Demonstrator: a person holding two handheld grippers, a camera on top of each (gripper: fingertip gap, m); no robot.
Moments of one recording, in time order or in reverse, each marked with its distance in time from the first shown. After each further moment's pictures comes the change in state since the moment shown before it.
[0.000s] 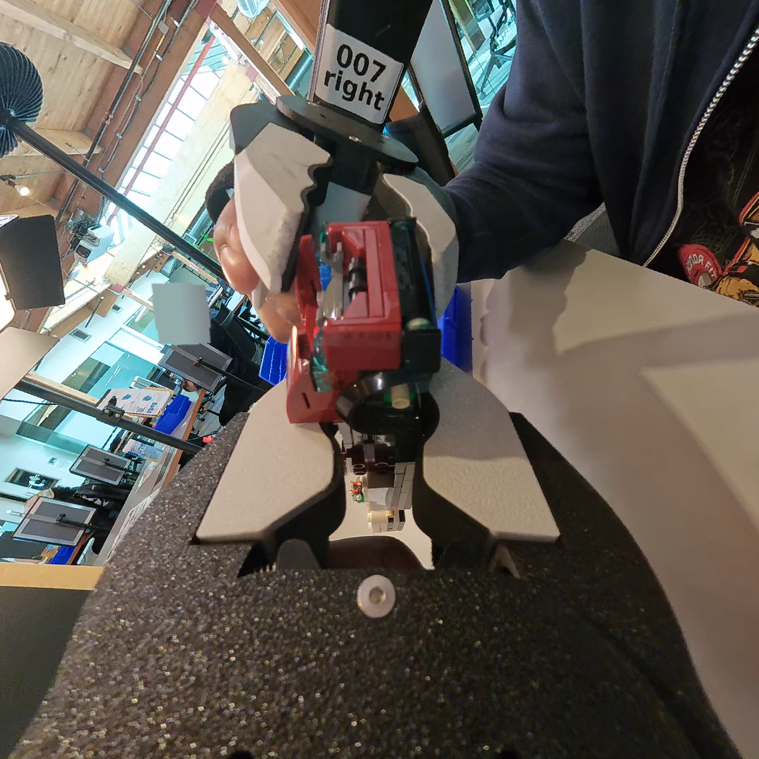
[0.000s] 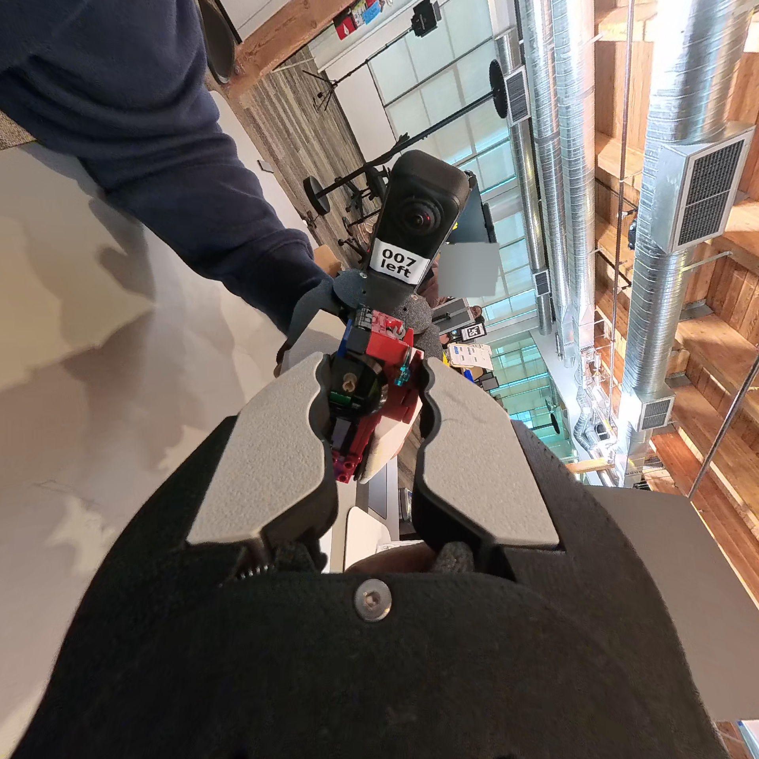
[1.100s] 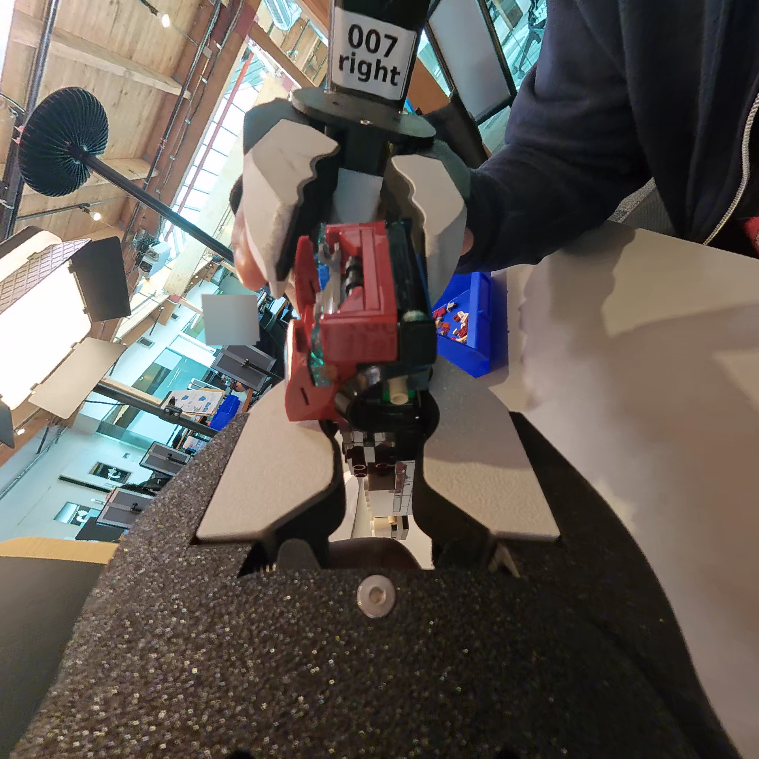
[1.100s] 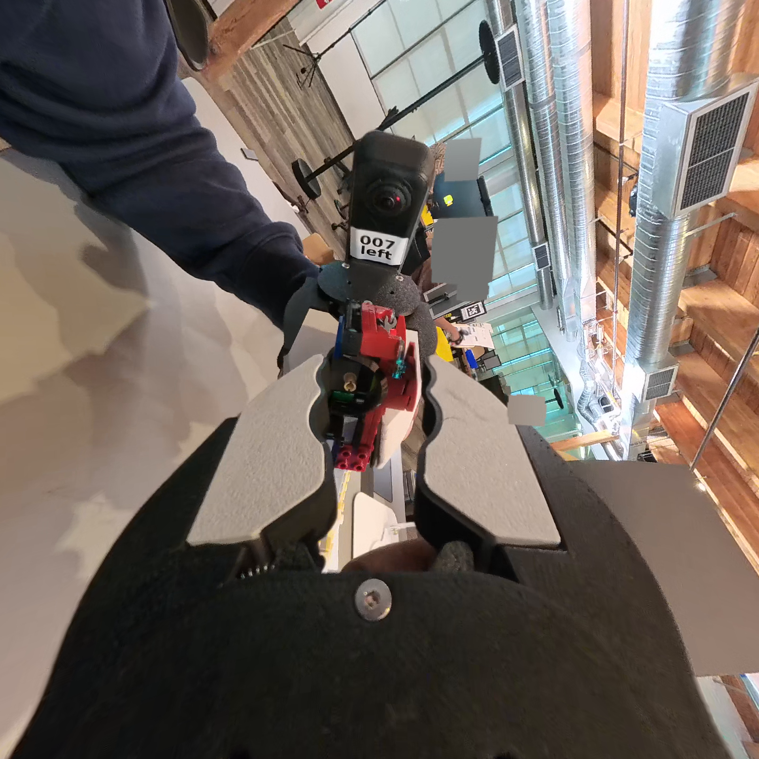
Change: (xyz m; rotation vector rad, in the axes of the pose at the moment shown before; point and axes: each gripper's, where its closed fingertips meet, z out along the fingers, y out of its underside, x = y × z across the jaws) left arm -0.010 -0.001 -0.004 -0.008 -0.090 0.086; right arm 0.006 -0.001 -0.004 -0.053 0.024 0.045
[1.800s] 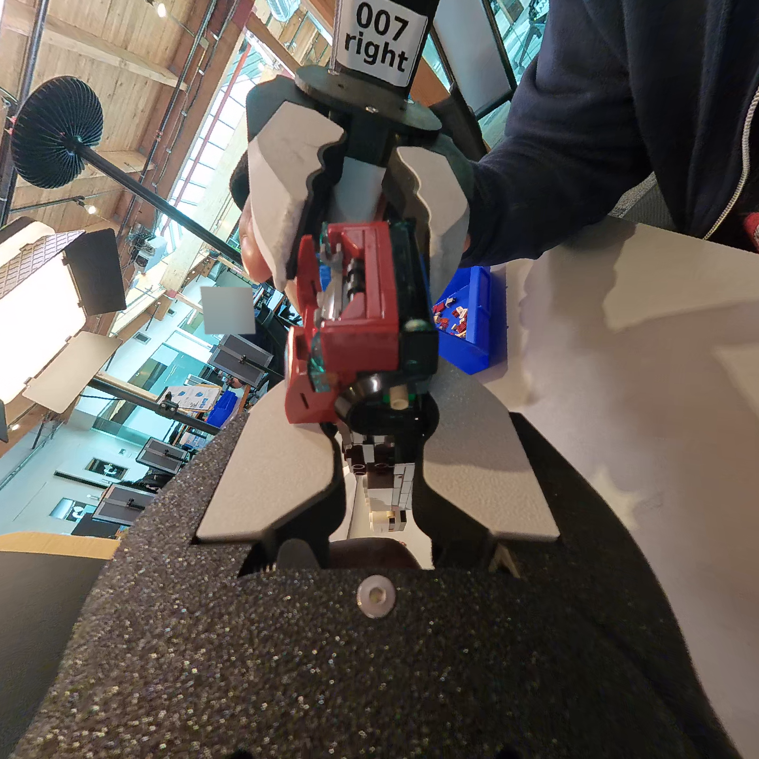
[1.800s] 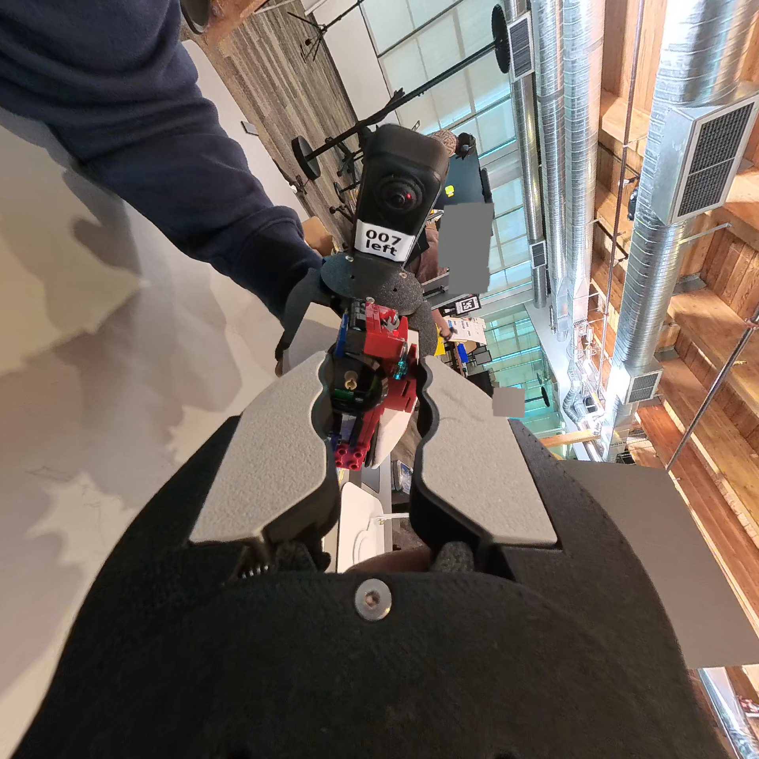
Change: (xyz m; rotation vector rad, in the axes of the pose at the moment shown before) left arm 0.001 0.004 0.000 -0.009 0.004 -0.008; right arm -0.002 0.003 0.002 -0.030 -0.004 -0.057
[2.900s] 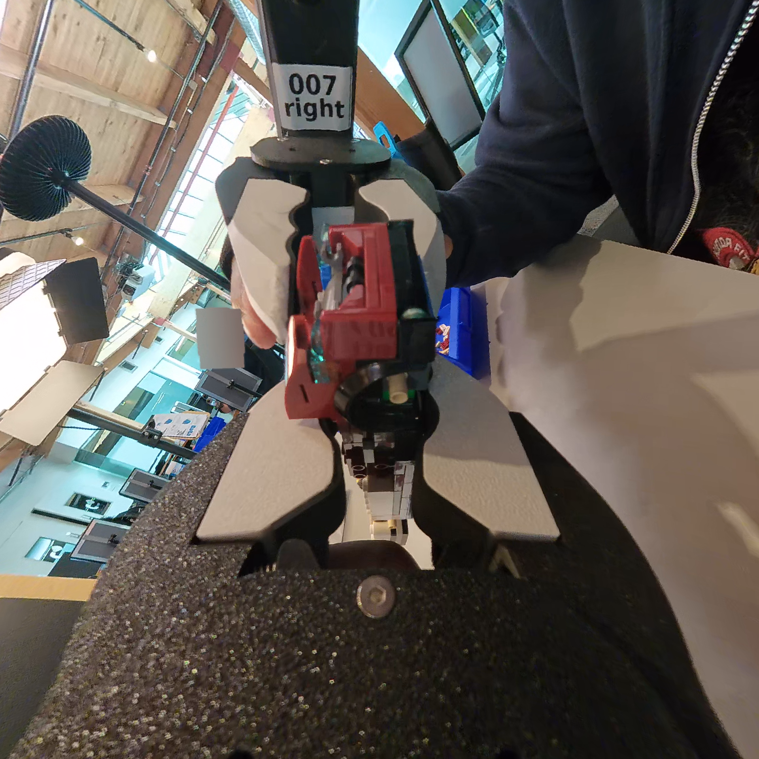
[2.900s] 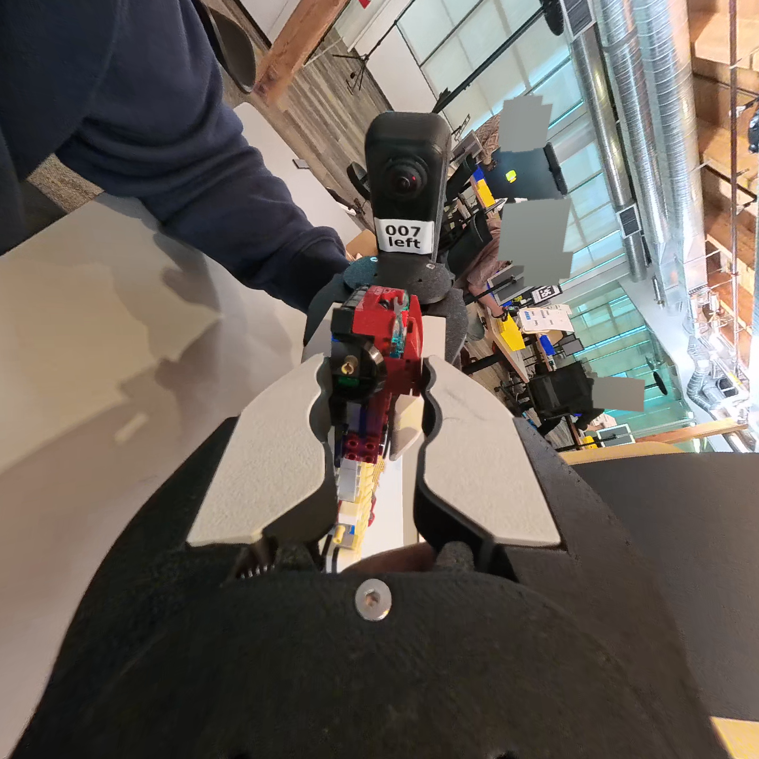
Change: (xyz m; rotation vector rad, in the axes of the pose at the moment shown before) left arm 0.011 -0.007 0.004 0.065 0.041 0.013; right arm -0.014 0.007 0.001 0.024 -0.140 0.217
